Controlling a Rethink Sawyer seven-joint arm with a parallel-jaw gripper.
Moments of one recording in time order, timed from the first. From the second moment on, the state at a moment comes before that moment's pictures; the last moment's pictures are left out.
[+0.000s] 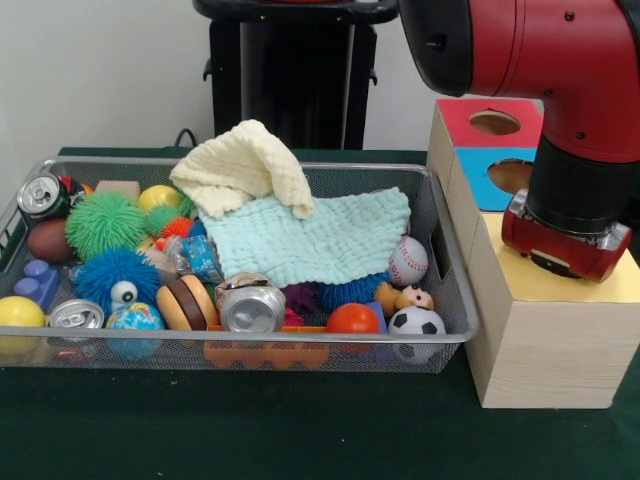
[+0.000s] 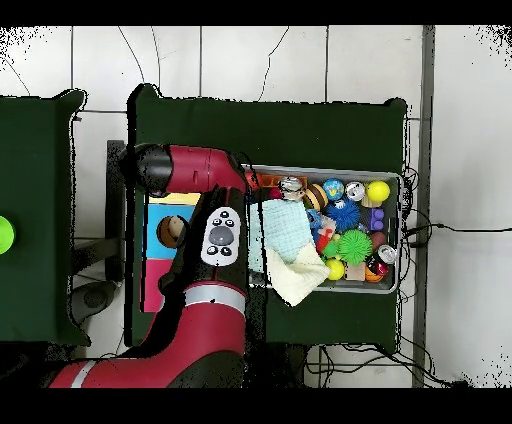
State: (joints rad) arm 0.14 -0.28 -0.17 1.13 0.23 0.72 2.36
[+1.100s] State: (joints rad) arm 0.10 -0.39 -0.11 1.32 0.28 0.68 2.36
